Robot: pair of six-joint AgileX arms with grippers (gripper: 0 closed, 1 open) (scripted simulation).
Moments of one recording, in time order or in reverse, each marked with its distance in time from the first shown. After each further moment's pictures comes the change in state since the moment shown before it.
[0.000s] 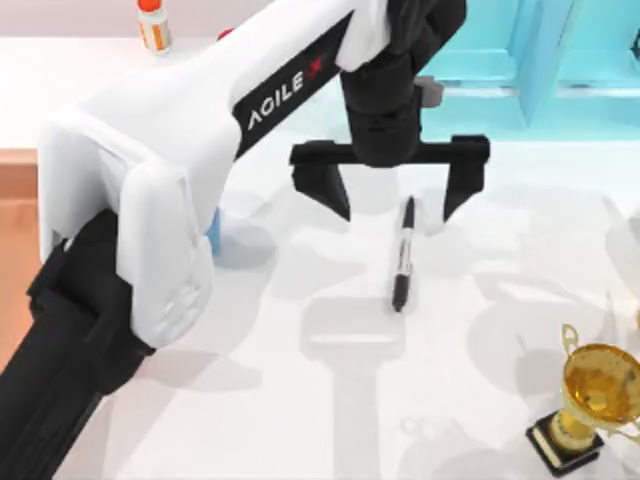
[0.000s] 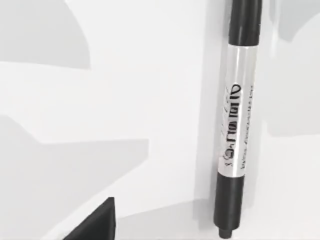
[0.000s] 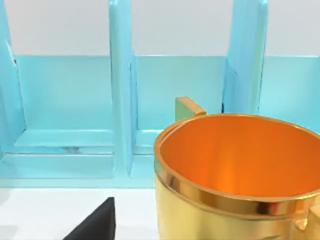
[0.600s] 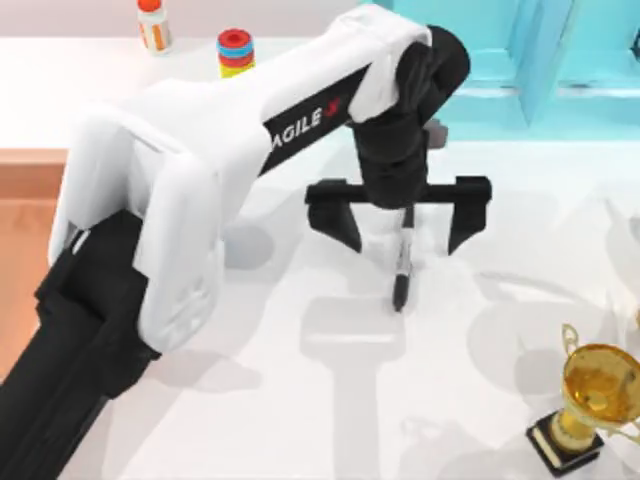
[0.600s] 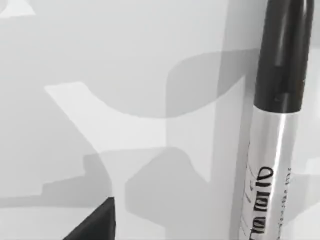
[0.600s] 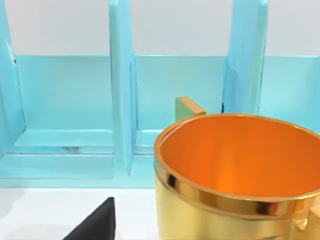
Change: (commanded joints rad) left arm -0.017 0.020 -0.207 0.231 -0.001 -0.017; right arm 0.000 0.000 0.000 0.000 0.000 0.000
